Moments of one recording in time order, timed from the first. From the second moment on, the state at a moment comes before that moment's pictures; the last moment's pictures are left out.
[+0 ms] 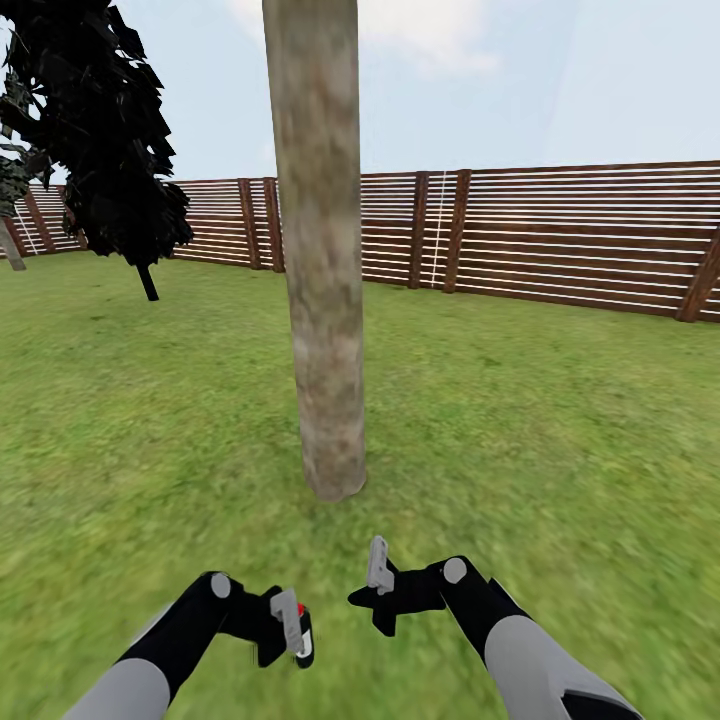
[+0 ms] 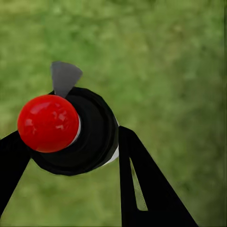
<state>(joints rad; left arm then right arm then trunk) -0.56 0.02 -0.06 -0.62 -0.80 -0.02 -1.01 -0.71 0.17 -0.19 -0.37 0.91 -0.38 0.98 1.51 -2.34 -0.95</state>
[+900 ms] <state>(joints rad) -0.56 -0.09 -0.06 -0.62 -0.88 -0.02 -0.95 -0.71 0.17 -0.19 -0.38 0.91 -0.38 0.98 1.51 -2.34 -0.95</state>
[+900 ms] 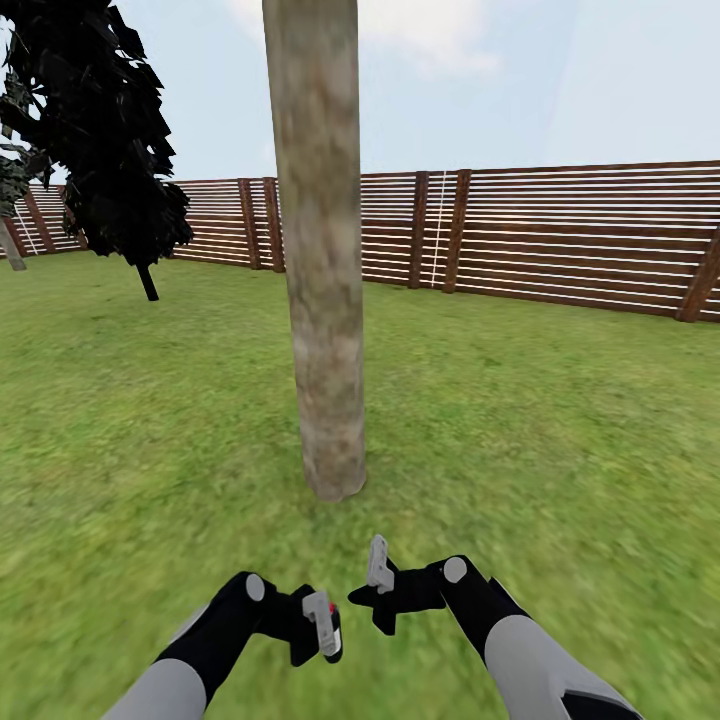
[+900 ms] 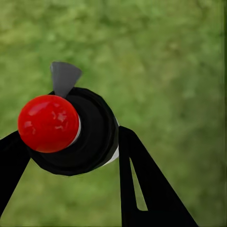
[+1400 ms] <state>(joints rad) -0.56 -0.11 -0.06 -0.62 -0.88 -0.02 -0.96 -0.71 0.17 -0.19 -0.38 0.91 -0.38 0.98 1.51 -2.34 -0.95</state>
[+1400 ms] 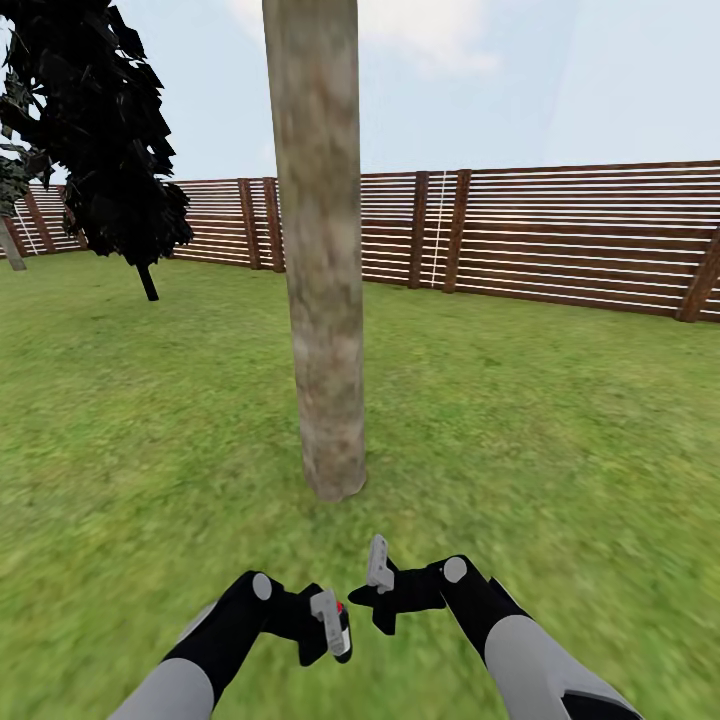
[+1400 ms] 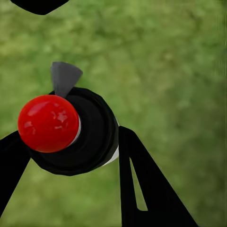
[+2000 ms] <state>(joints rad) -0.56 -0.12 -0.06 -0.62 -0.86 -0.03 -0.96 -0.71 0.17 -0.19 -0.38 0.91 -0.38 0.98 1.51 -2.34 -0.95</state>
